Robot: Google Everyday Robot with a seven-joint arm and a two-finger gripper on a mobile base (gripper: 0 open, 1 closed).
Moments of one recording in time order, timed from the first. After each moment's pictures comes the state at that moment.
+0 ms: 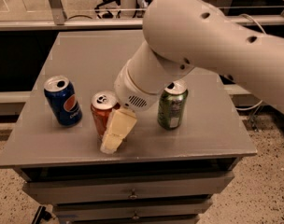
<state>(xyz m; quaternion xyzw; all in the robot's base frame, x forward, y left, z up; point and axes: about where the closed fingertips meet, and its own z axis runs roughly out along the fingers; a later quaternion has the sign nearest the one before) 0.446 0.066 0.868 -0.66 0.70 0.15 0.24</state>
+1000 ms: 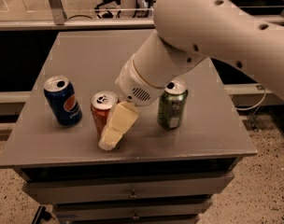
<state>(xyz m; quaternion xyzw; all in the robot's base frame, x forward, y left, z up) 0.442 0.067 0.881 -0.64 0.70 0.20 0.23</state>
